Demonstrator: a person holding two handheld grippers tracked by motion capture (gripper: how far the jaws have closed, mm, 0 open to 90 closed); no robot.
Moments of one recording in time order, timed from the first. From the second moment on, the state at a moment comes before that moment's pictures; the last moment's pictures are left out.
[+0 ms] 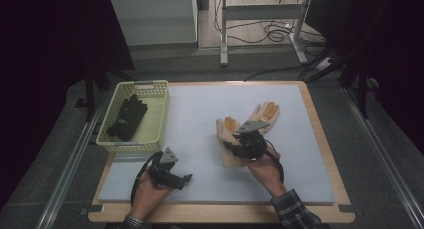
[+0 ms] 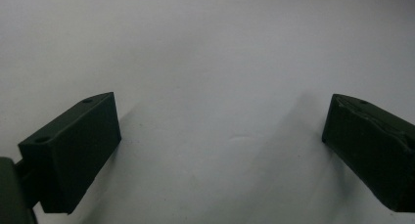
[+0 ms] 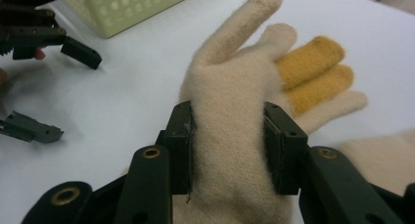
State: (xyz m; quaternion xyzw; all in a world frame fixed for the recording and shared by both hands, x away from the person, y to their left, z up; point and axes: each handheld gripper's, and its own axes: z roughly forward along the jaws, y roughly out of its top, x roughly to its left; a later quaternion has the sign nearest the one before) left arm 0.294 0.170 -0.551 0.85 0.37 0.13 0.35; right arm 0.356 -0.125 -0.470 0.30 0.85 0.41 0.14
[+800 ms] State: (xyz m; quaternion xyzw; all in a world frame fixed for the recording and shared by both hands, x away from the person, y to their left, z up) left arm 0.294 0.170 -0.551 0.85 0.37 0.13 0.35; right arm 0.348 -0.127 -0.492 0.28 0.88 0.38 0.13
